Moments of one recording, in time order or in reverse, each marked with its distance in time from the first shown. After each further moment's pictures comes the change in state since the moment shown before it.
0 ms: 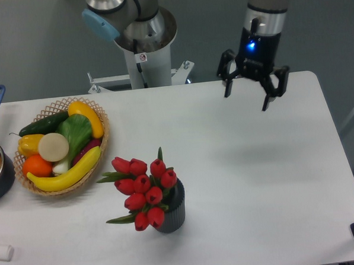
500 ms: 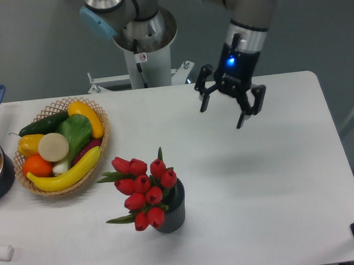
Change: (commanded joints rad) arm -0.071 -0.034 -0.078 0.152 -0.147 0.003
